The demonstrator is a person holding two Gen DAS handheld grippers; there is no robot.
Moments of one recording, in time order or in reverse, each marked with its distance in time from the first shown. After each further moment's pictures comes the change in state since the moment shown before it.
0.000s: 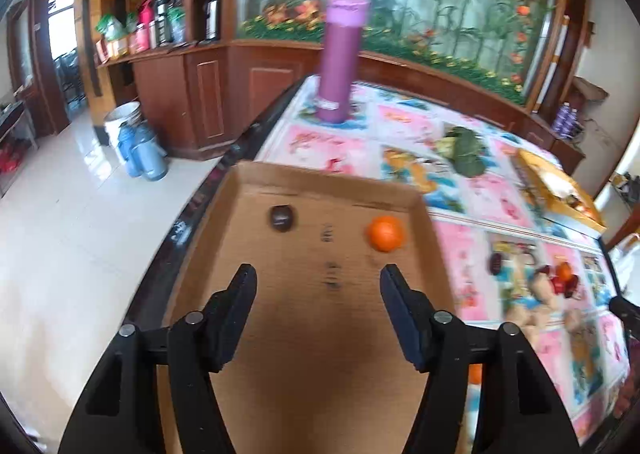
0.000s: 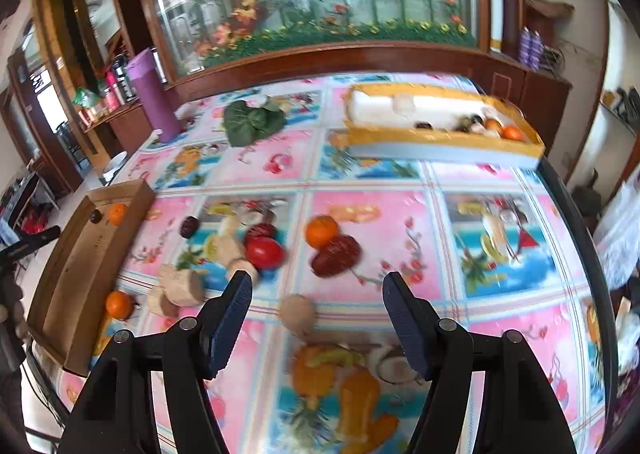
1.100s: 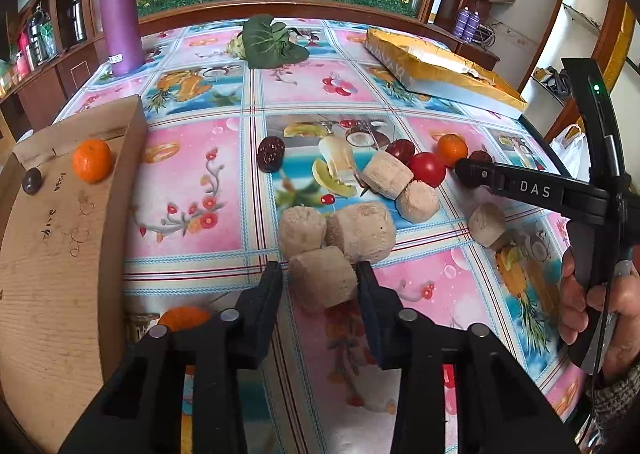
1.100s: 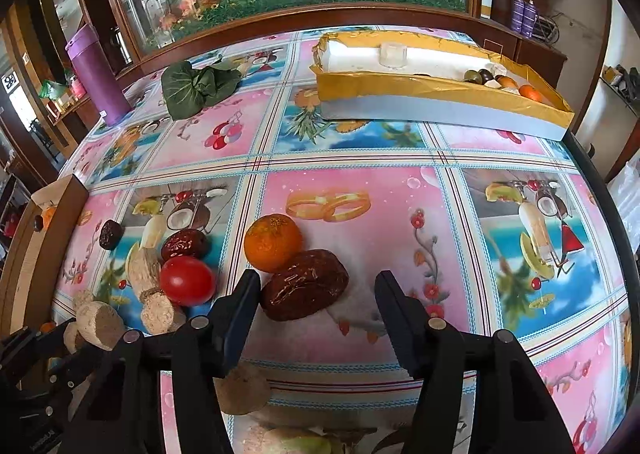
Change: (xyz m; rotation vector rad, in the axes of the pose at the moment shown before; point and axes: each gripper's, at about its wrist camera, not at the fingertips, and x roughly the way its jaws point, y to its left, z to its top) left arm 0.060 -0.181 -0.077 0.253 0.178 -0.240; right arm 0.089 -0.017 0.014 0.032 0.104 -0.076
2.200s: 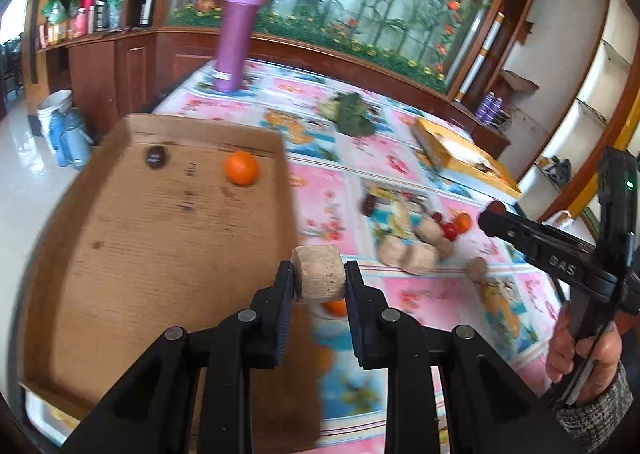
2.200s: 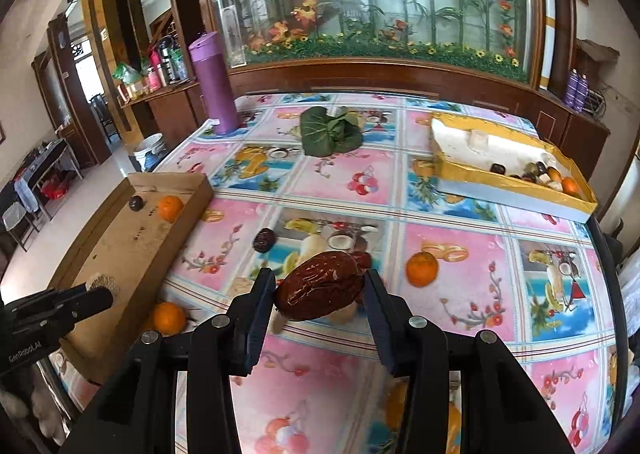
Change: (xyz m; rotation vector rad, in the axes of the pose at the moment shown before) left arm -0.114 0.105 -0.026 -0.229 -0.183 -0.001; right arm -0.090 0.104 -0.012 -0.212 -0.144 0.160
